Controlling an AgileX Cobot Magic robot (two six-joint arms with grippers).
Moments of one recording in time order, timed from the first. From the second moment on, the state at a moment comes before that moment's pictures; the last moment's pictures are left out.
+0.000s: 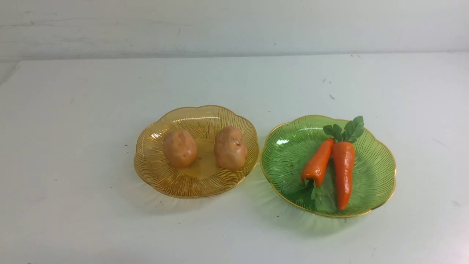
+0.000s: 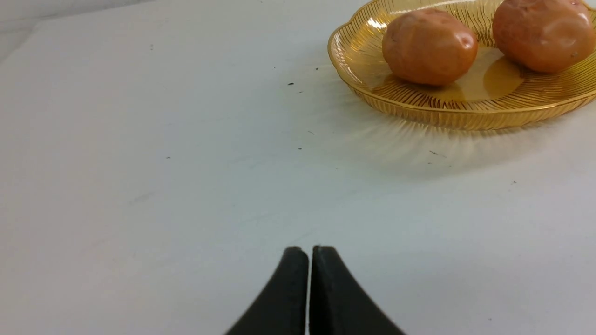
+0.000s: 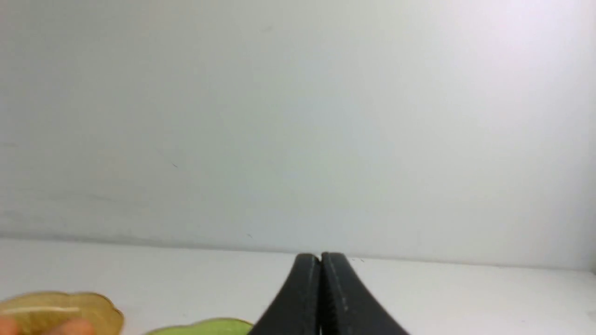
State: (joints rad) right arm 0.03 -0.01 -0.17 -0.11 0.41 0.07; left arm -0.09 -0.01 0.03 -0.01 0.38 0.07
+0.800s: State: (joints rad) right arm 0.02 -0.01 0.03 -0.08 0.39 0.07; left arm -0.09 -0.01 0.03 -0.01 0.38 0.07
